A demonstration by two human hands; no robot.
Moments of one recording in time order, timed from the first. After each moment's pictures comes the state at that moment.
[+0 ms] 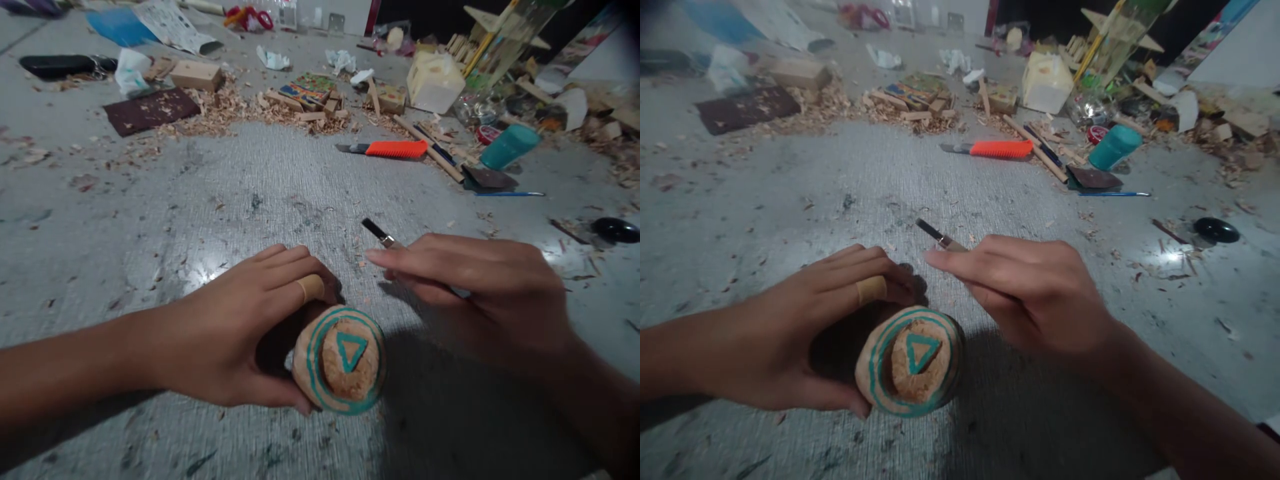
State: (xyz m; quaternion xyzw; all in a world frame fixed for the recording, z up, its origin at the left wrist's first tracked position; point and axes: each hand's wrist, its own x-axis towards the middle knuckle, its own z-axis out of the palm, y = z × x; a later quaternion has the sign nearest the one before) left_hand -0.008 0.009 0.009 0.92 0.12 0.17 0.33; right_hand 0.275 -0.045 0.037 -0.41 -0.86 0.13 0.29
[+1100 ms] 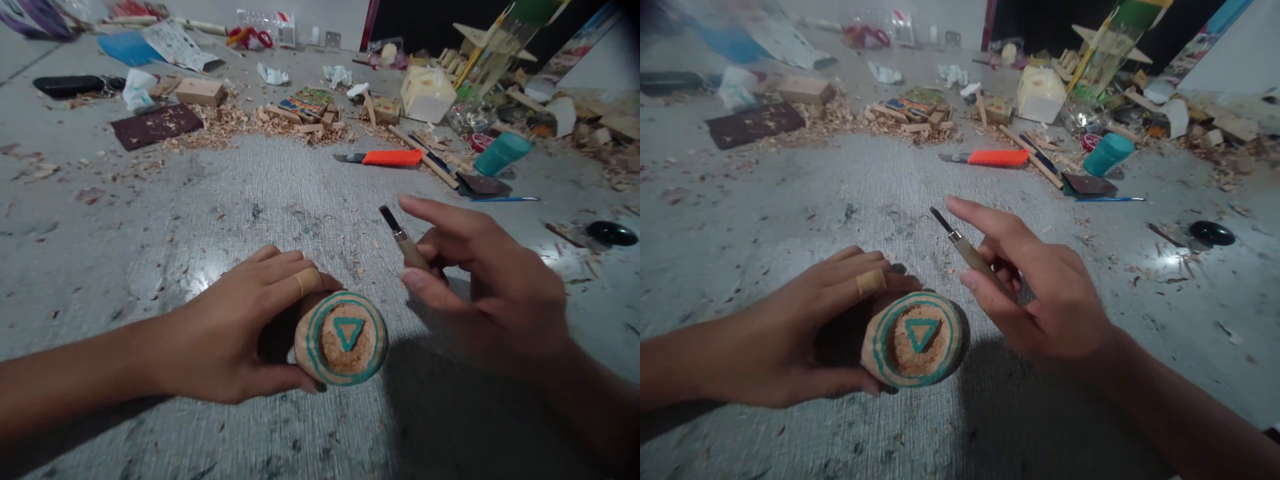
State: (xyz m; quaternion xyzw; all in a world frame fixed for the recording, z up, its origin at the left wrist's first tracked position) left_hand -0.006 0.009 0.007 0.92 0.17 0.18 0.29; right_hand 0.276 -0.050 0.037 -0.50 -0.80 0.10 0.32
